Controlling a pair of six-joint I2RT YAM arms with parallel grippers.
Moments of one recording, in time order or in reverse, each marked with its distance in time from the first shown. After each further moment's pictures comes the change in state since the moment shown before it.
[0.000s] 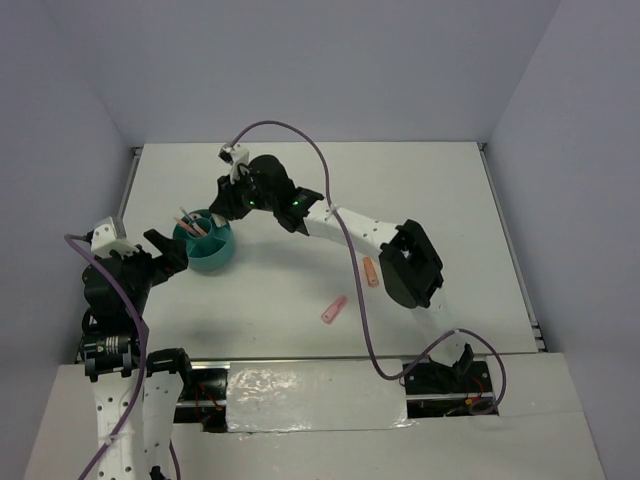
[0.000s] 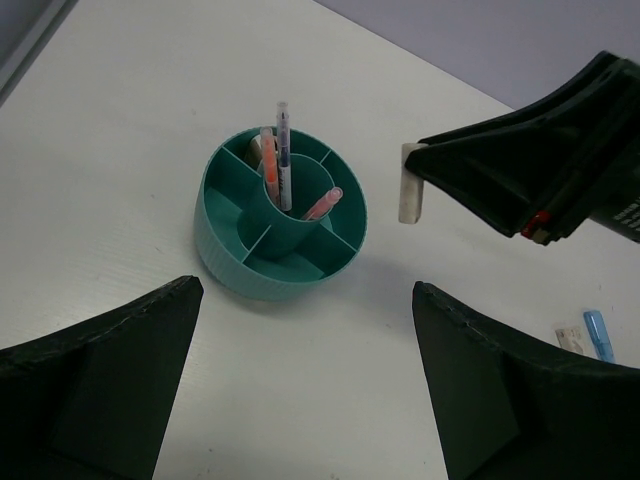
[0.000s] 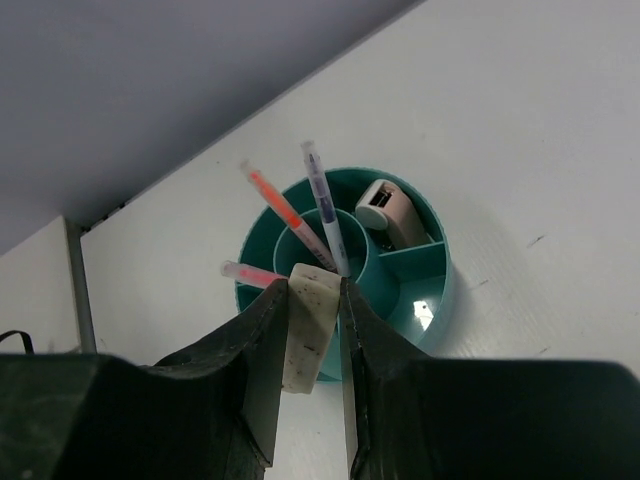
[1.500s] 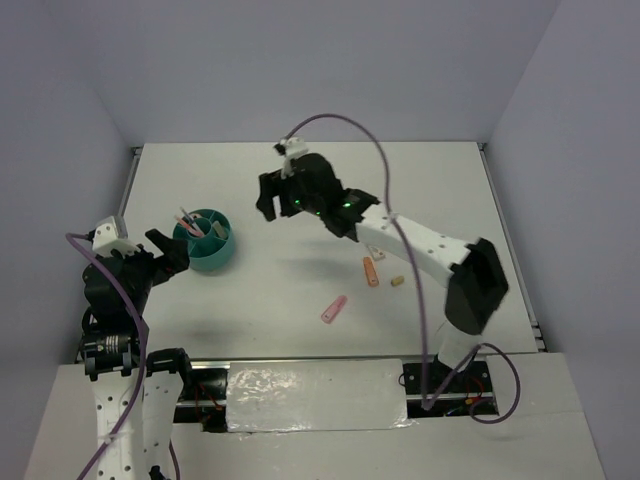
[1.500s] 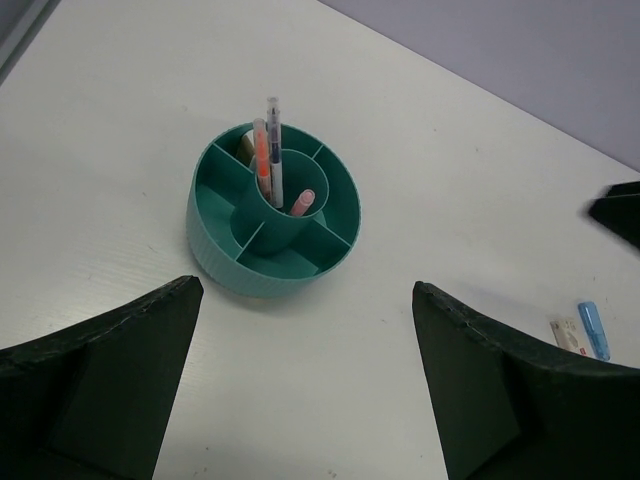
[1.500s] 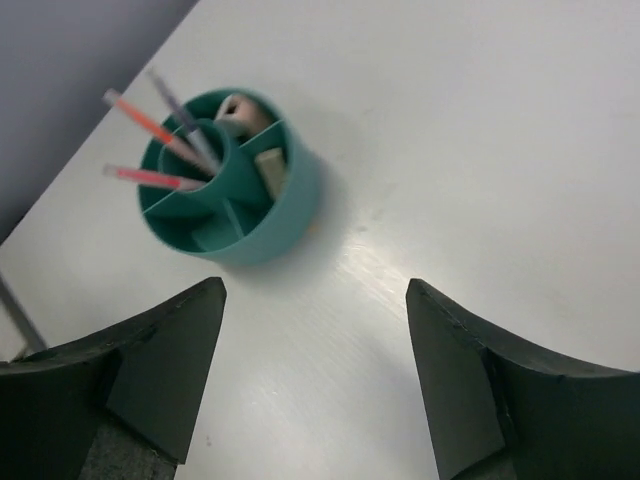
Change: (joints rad) left arm -0.003 0.003 0.000 0.001 0.014 0.001; right arm -0.053 -0.332 -0.326 -0.163 0.248 0.048
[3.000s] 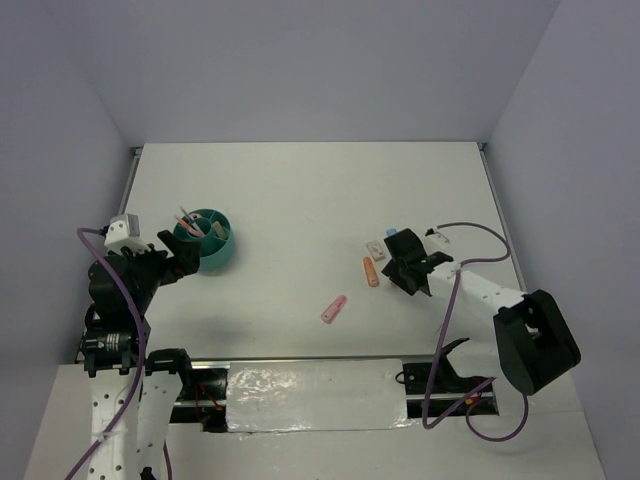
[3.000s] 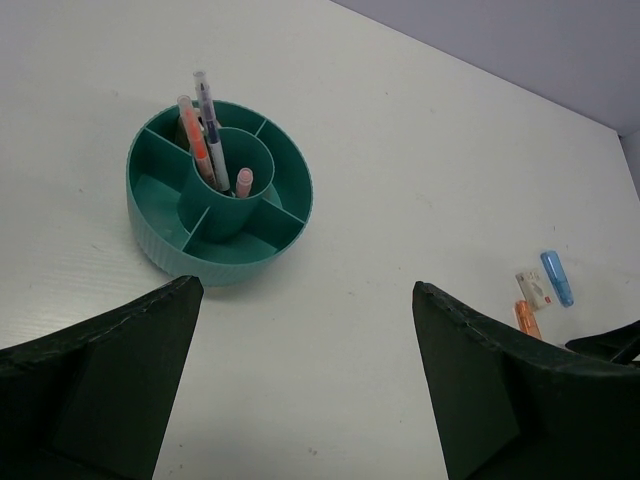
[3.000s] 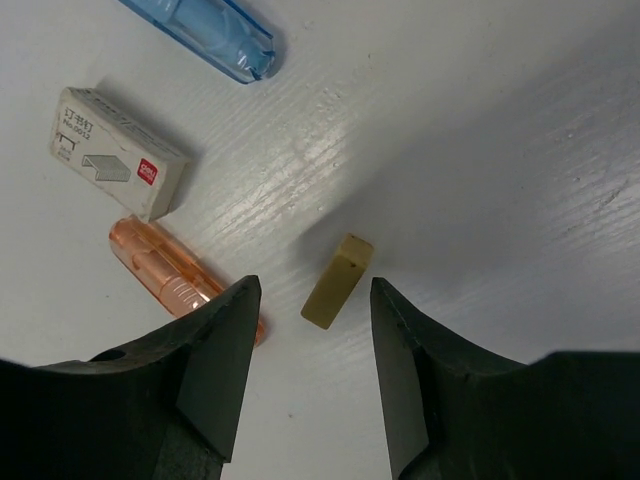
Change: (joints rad) left arm -0.069 0.013 -0.010 0.015 0.077 0.002; right arm -0.373 -0.548 -0.931 -0.302 0.425 0.787
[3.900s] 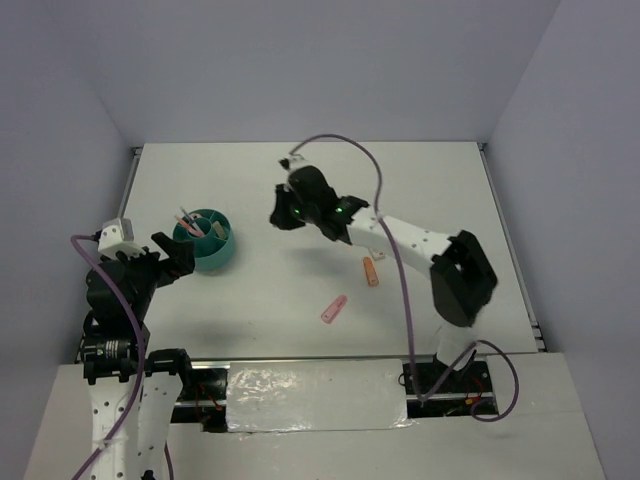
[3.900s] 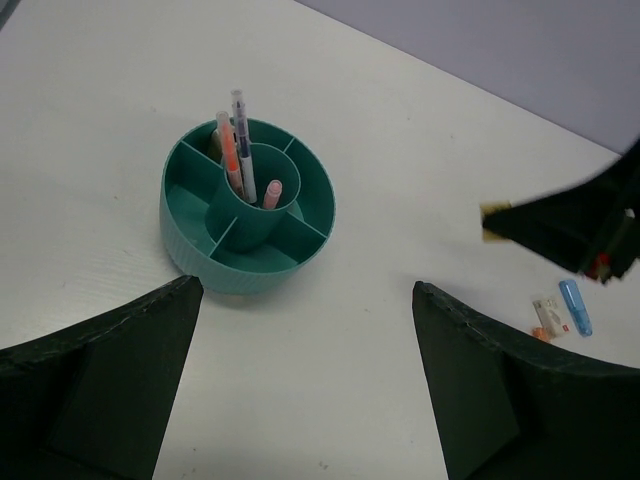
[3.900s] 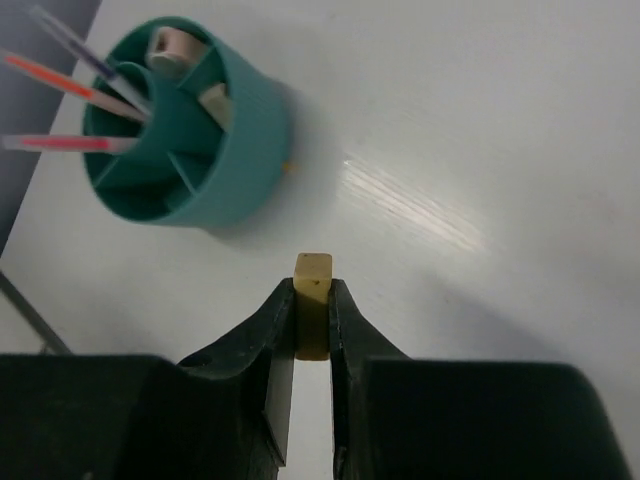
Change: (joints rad) left arm 0.000 -0.042 0.000 -0.008 -0.073 -0.004; right arm 0.338 0.464 0.731 0.244 -0.367 -0.583
